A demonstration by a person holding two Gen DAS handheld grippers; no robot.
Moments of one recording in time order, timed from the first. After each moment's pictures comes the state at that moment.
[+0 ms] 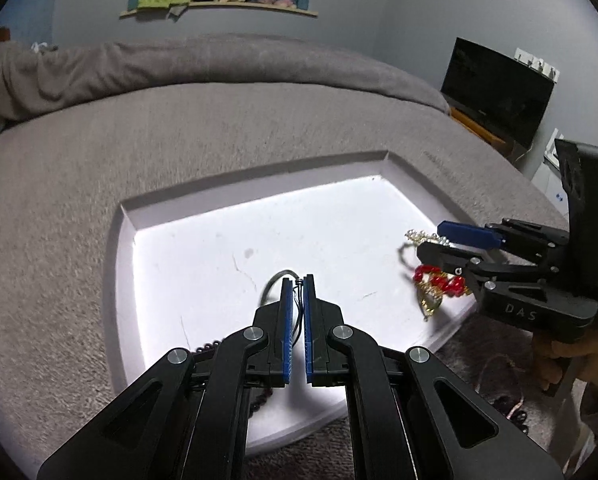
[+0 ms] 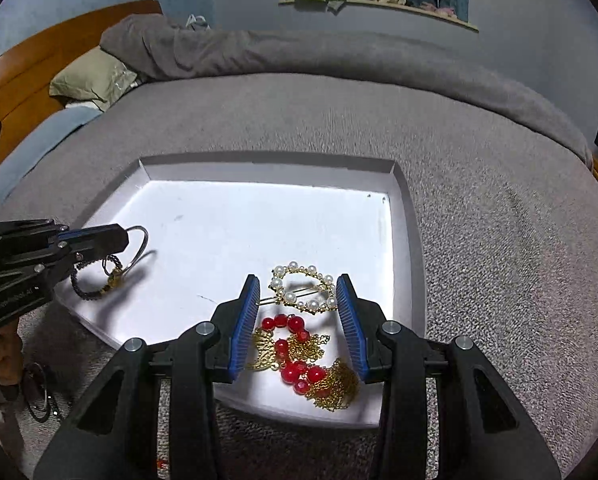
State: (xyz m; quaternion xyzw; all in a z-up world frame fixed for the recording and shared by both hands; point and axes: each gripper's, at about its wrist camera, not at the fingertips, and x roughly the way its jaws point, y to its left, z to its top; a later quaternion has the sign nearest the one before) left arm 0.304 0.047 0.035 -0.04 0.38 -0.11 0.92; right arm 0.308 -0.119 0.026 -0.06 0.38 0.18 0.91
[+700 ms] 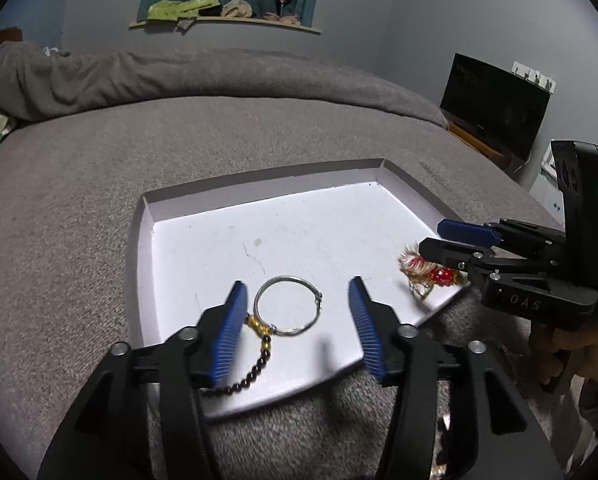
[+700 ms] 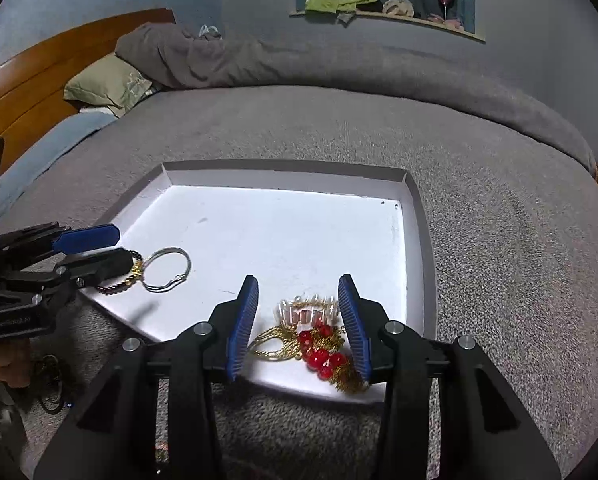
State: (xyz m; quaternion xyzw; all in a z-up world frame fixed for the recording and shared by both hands) left arm 0.265 0.057 0.039 -0.05 0.35 -0.11 0.93; right arm 0.284 -0.120 0.037 -0.06 0.35 0.21 0.91
